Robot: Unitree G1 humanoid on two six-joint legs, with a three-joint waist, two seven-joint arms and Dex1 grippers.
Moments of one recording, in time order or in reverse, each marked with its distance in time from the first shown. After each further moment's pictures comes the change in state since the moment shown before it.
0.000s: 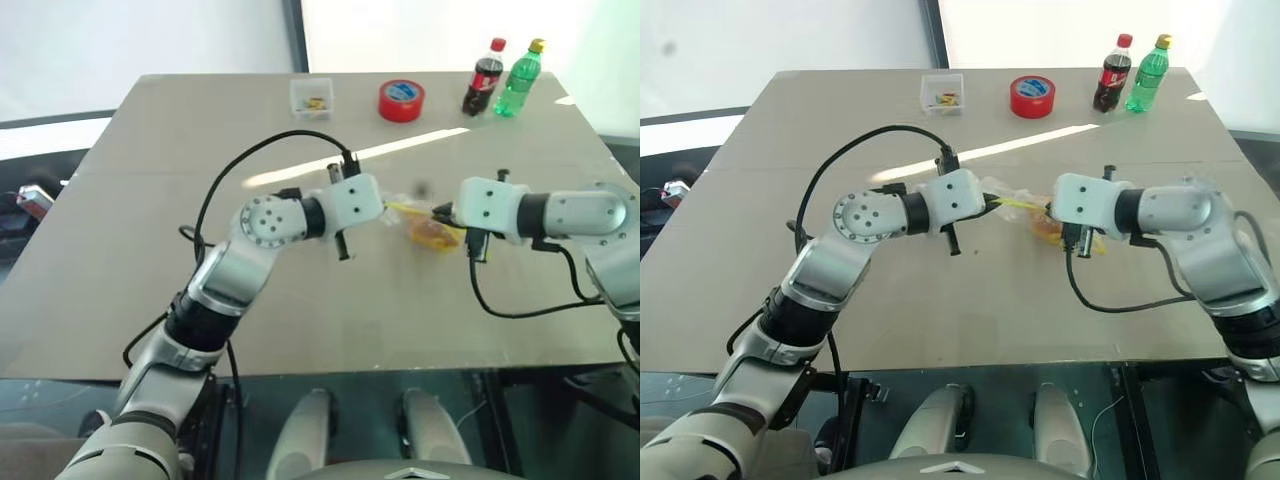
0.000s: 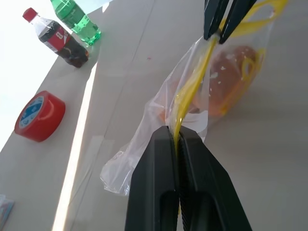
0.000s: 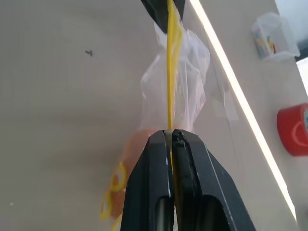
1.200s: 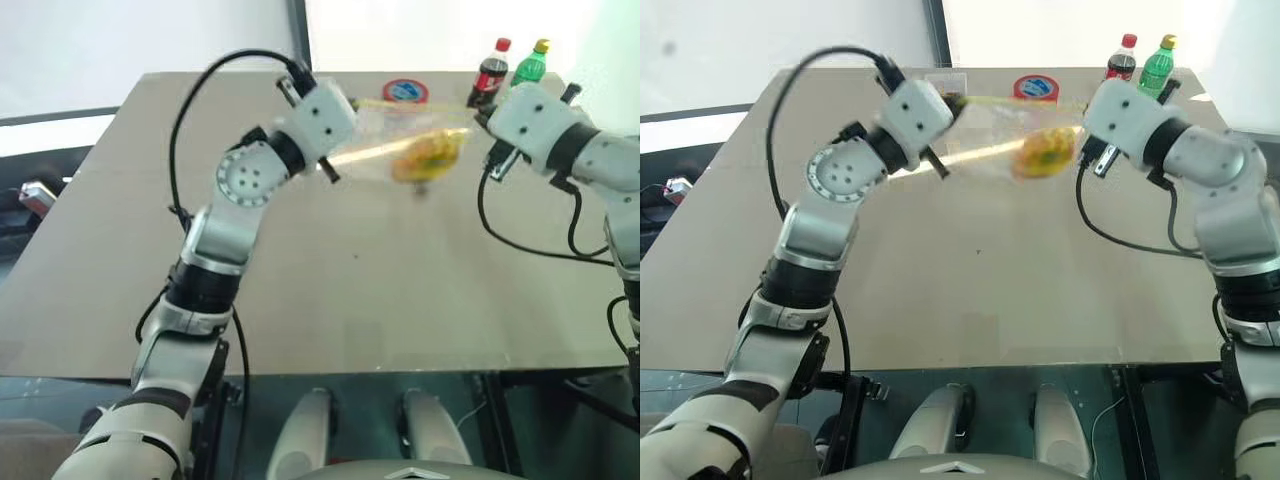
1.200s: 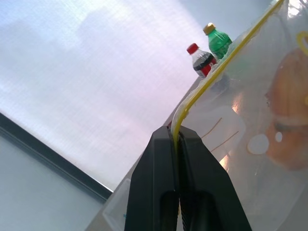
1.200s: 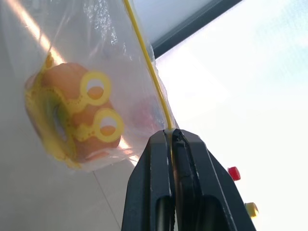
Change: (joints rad) left arm -0.157 -0.068 0.183 0.215 0.058 -0.245 0.336; right arm -0.168 0.086 -0.110 0.190 -0.105 -0.142 -0.333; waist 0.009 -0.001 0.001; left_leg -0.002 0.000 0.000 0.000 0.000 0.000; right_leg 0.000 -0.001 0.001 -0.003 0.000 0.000
